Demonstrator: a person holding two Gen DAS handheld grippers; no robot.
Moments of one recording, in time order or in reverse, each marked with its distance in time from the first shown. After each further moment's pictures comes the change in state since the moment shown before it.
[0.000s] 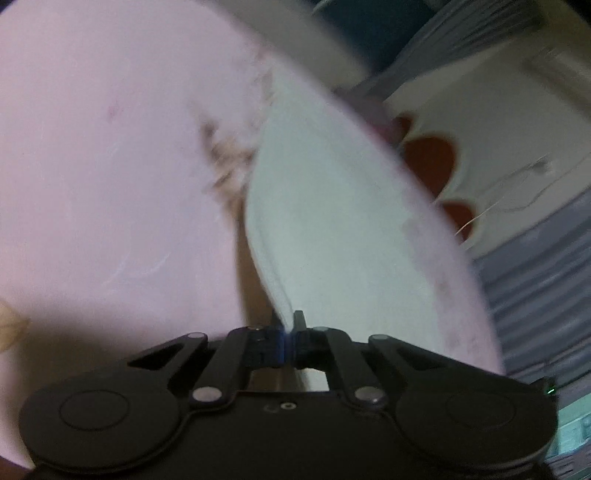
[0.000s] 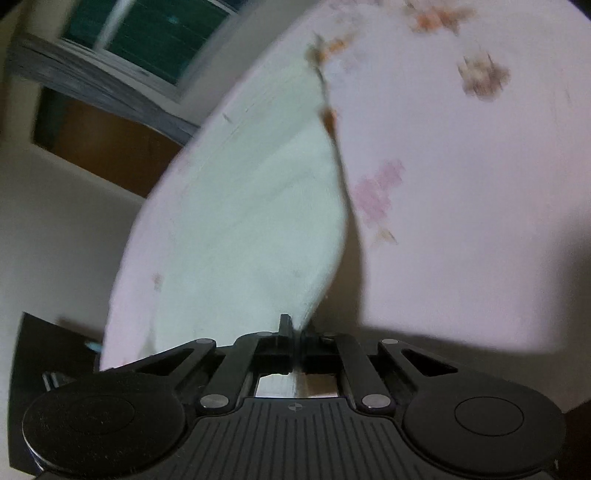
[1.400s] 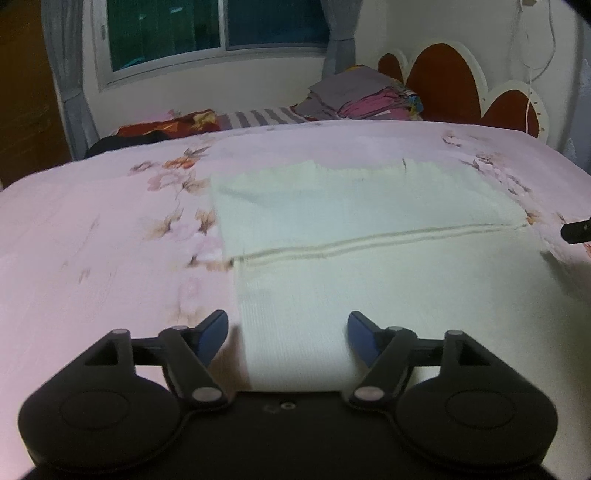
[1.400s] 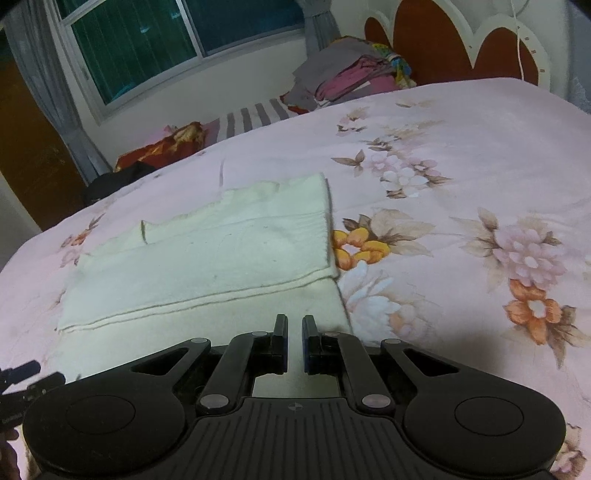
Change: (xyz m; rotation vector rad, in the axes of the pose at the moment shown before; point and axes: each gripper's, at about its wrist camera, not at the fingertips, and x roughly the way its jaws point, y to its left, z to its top) left arm 0.177 -0.076 0.151 0.671 -0.009 0.398; right arm 0.148 0.093 0.187 -0.267 -0.238 -0.523
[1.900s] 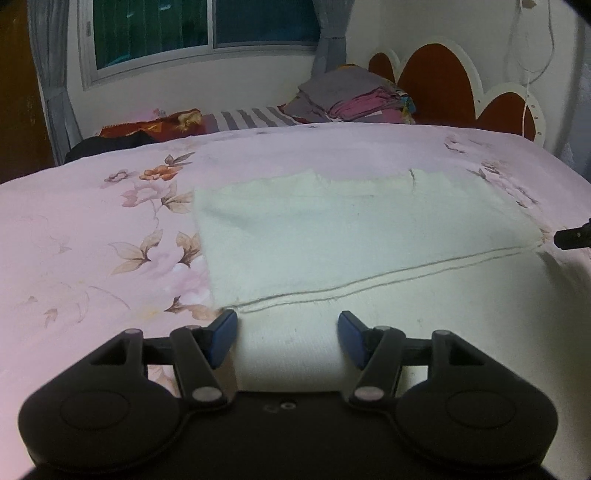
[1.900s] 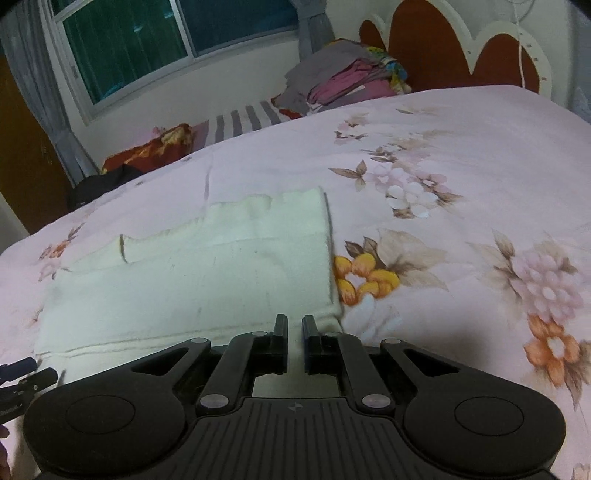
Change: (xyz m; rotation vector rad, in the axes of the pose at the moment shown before) left arm 0.044 0.011 0.031 0.023 -0.007 -0.056; right arm 0.036 0.006 0.023 -0.004 -0.009 -0.046
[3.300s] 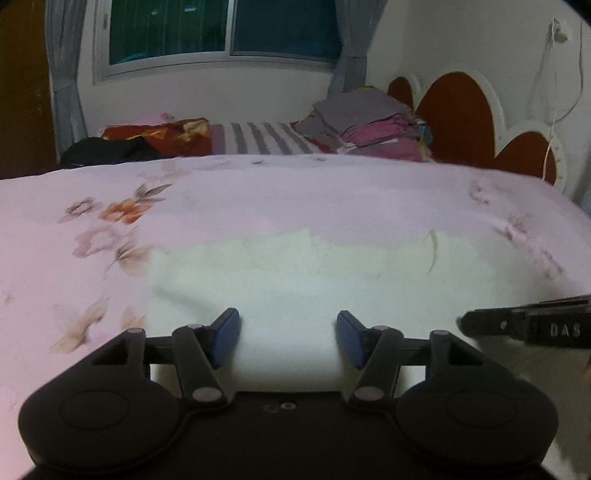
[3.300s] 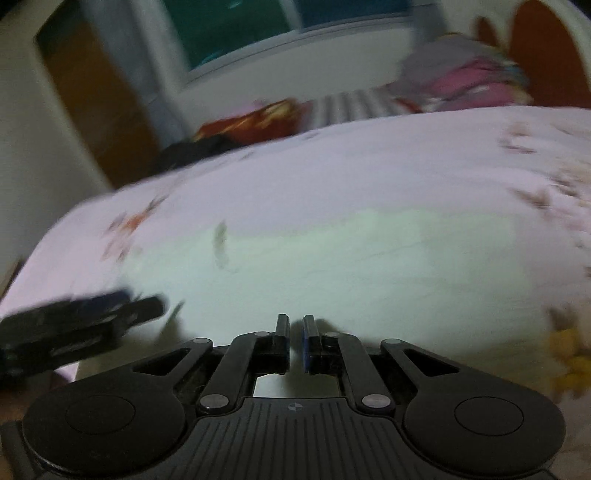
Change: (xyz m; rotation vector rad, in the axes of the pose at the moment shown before) left arm 0.080 -0.006 0.055 -0.111 -0.045 0.014; right arm 0.091 0.086 0.023 -0.211 0.077 0.297
